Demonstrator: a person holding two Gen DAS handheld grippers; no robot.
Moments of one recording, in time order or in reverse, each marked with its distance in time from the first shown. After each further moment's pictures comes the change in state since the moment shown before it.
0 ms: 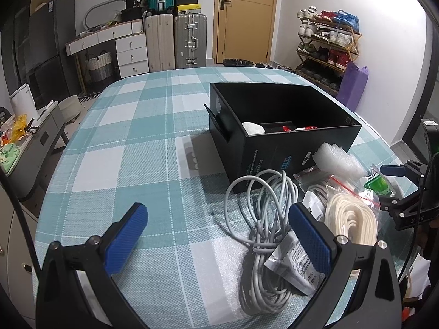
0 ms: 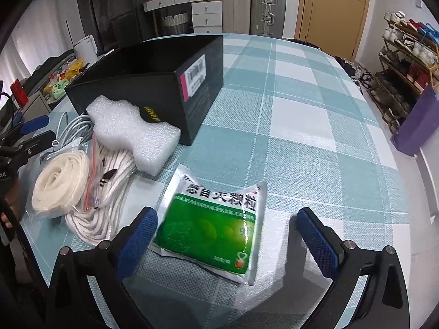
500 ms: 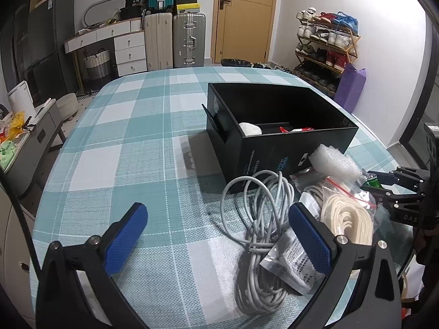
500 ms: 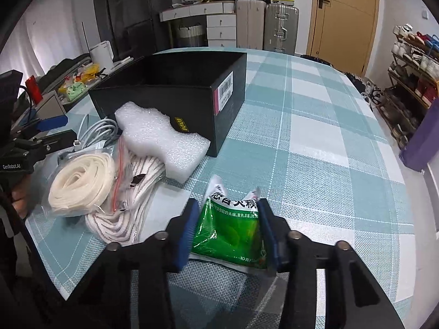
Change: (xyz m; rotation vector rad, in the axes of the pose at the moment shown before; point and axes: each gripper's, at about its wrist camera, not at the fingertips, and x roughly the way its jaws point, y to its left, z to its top) left arm -0.001 0.000 0.000 -0.011 0.002 -0.026; right arm -0.010 0.012 -0.004 -0.041 -0.083 0.055
